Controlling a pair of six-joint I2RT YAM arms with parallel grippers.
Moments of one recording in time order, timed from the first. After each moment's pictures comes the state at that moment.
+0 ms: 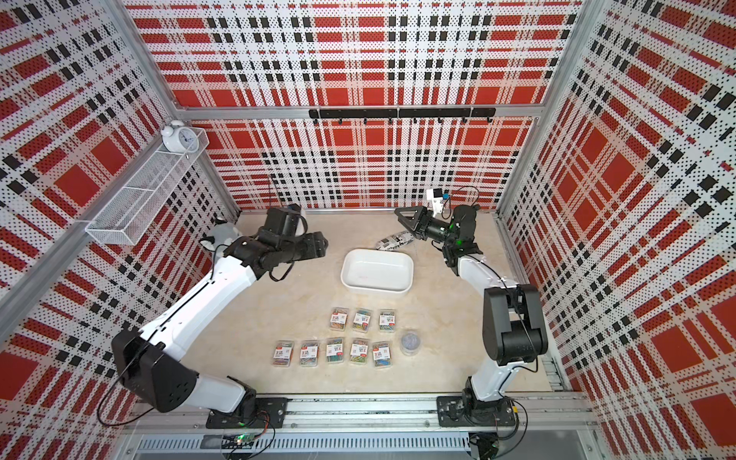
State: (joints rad) left arm -0.41 1.44 1.41 -0.70 -0.06 -0.49; right arm 0.11 1.69 1.18 0.54 -0.96 1.07
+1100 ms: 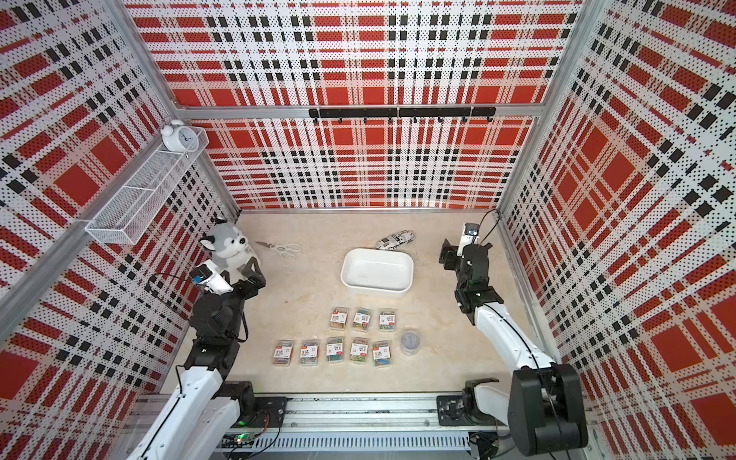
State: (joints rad) left arm 0.01 0.66 0.32 0.33 -0.22 -0.40; right arm 0.11 1.19 0.65 0.29 0.22 0.10
